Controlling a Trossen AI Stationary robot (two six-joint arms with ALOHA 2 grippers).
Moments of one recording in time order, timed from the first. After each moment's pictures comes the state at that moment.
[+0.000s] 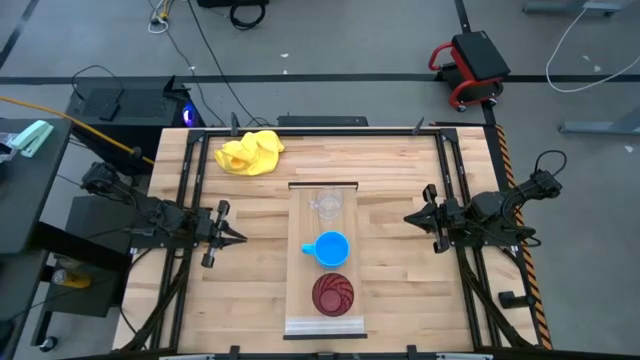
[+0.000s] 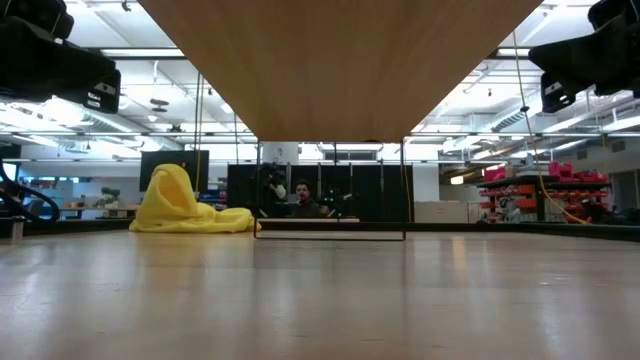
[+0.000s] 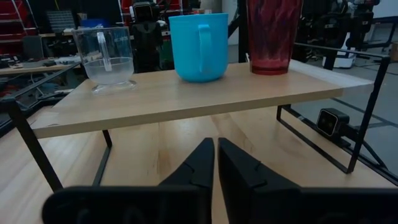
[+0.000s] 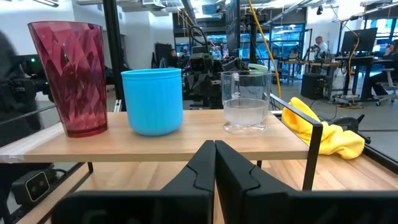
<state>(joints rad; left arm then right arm) -0.52 0.17 0.01 0.12 -0.36 0.03 0.40 0.00 0.01 0.07 0.35 0.00</state>
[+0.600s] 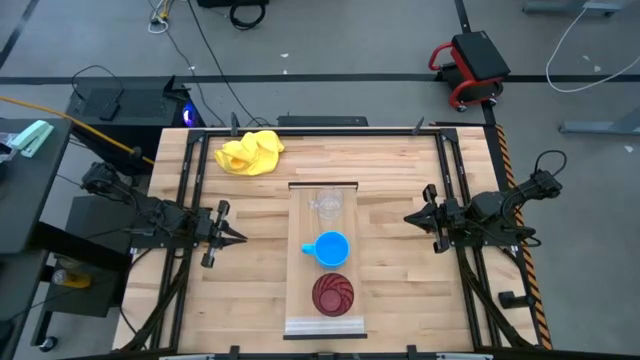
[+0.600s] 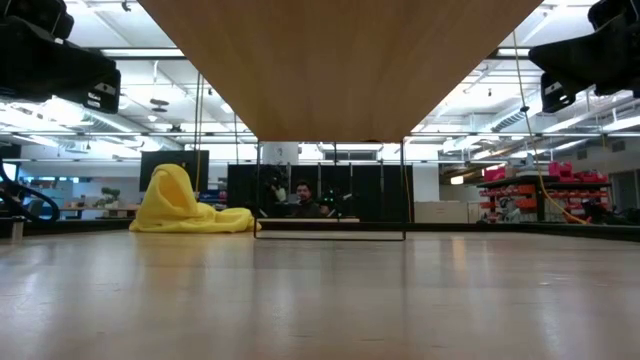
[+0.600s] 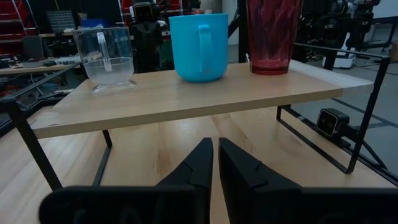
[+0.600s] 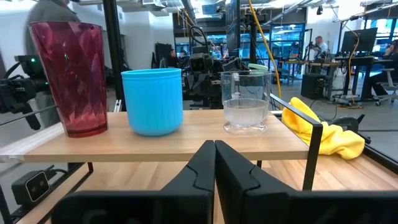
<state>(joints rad) -0.52 0.17 0.01 0.12 -0.35 0.03 0.40 0.00 0.01 0.07 0.35 0.00</state>
